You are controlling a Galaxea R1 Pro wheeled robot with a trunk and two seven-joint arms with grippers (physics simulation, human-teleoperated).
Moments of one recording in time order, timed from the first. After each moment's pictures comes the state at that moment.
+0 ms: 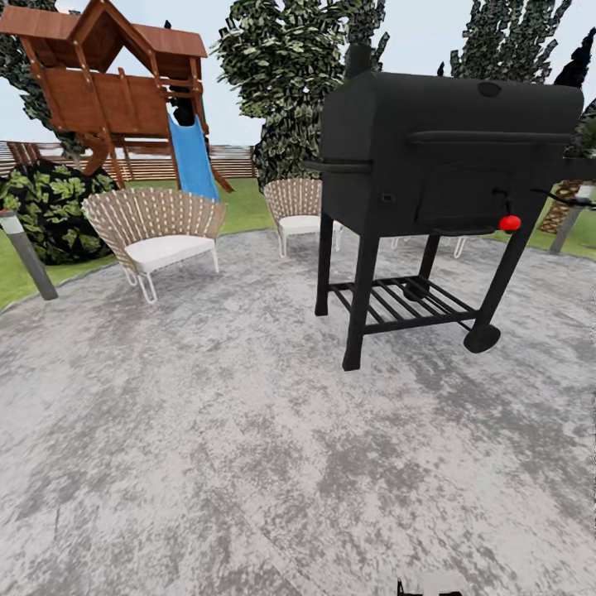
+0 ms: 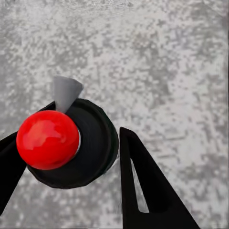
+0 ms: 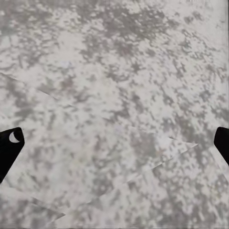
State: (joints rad) left arm -0.34 0.15 -0.13 -0.02 0.33 -0.48 0.03; right arm -0.38 0.01 0.19 -0.04 -0.02 -0.52 -0.30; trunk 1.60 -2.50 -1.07
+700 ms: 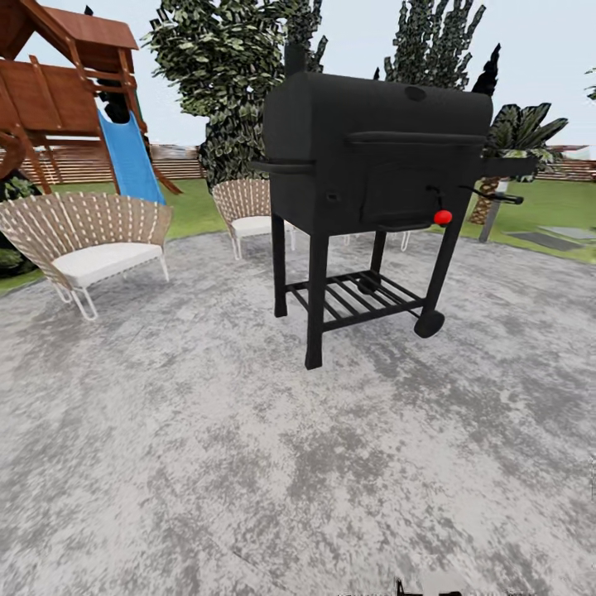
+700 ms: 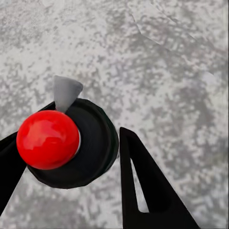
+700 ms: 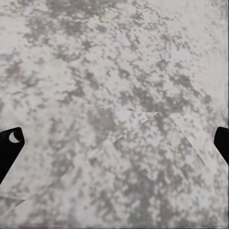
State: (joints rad) left arm -0.34 0.15 -0.13 -0.02 0.33 -0.48 0.03; right arm -0.38 0.01 0.19 -0.03 -0.02 -0.52 -0.30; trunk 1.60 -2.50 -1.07
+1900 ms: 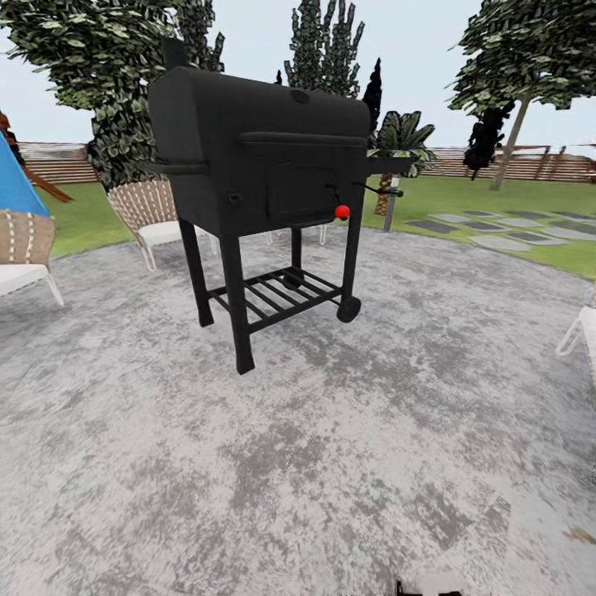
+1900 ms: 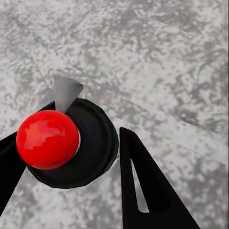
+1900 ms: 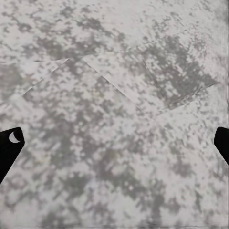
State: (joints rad) left arm -0.34 0.15 -0.08 -0.02 0.33 -0.48 0.04; right arm -0.38 0.01 0.19 -0.03 -0.02 -0.52 -0.30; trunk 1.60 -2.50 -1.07
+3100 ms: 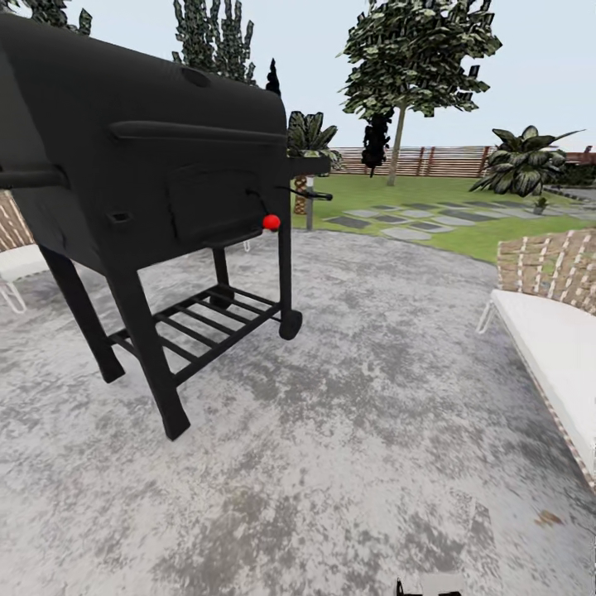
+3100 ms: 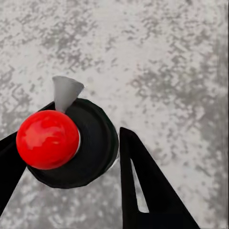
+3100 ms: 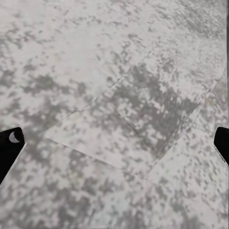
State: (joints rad) left arm -0.34 0.15 -0.08 -0.02 0.33 -0.48 0.04; right arm -0.38 0.01 0.19 -0.03 -0.02 -0.52 -0.30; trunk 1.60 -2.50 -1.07
